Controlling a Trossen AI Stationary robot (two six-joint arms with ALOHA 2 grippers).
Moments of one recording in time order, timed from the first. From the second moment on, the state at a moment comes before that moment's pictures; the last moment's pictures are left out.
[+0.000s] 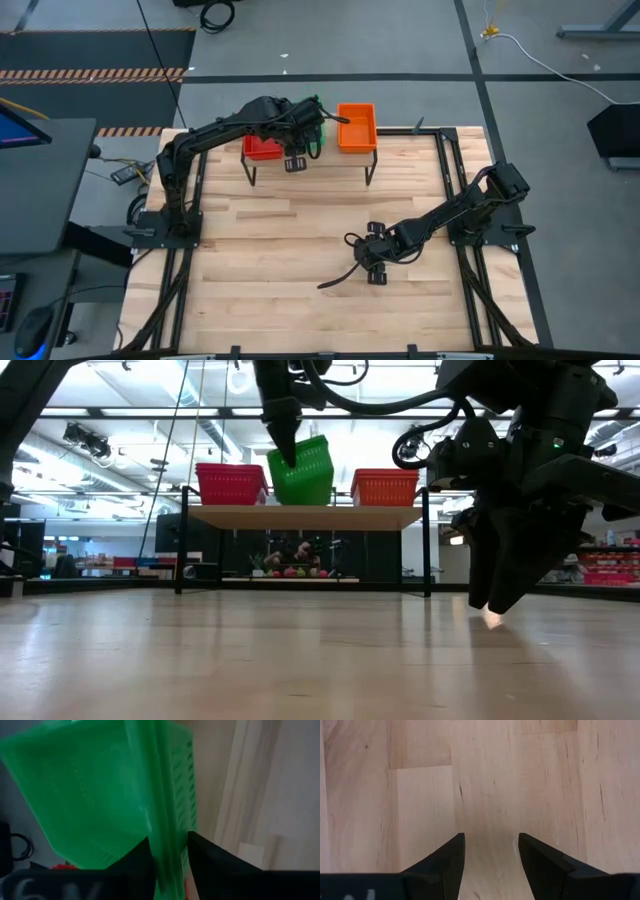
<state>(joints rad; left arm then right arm) 0.36 1.92 2.03 -1.30 -0.26 0.32 0.35 1.70 0.87 -0.37 0.15 0.41</state>
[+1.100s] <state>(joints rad) 0.30 1.81 2.03 -1.16 -0.26 0.32 0.35 1.61 0.87 -0.36 0.13 0.45</state>
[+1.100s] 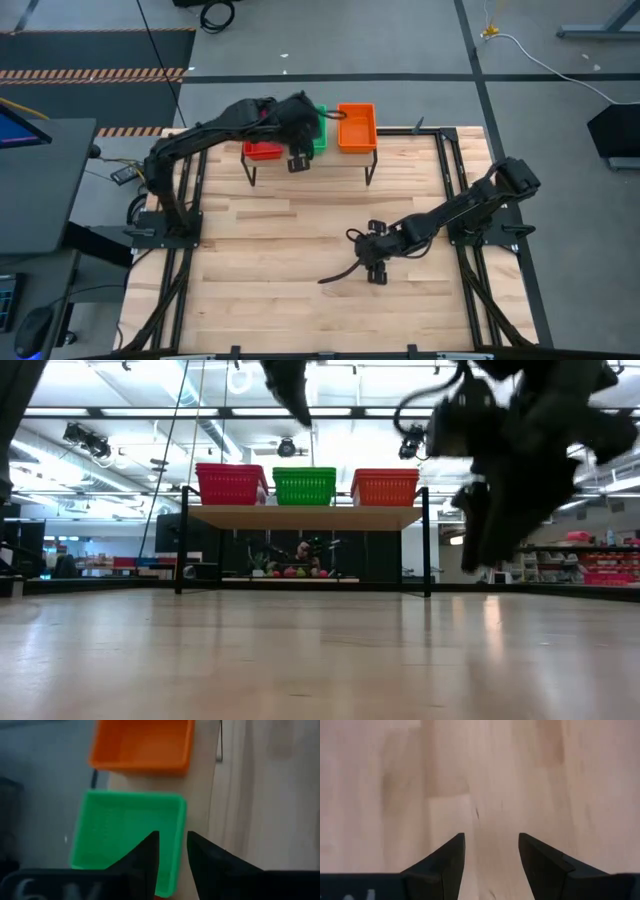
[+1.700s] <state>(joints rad) 0.27 1.27 1.36 -0.58 -0.12 0.18 0.20 1.17 0.87 -0.50 0.28 0.36</state>
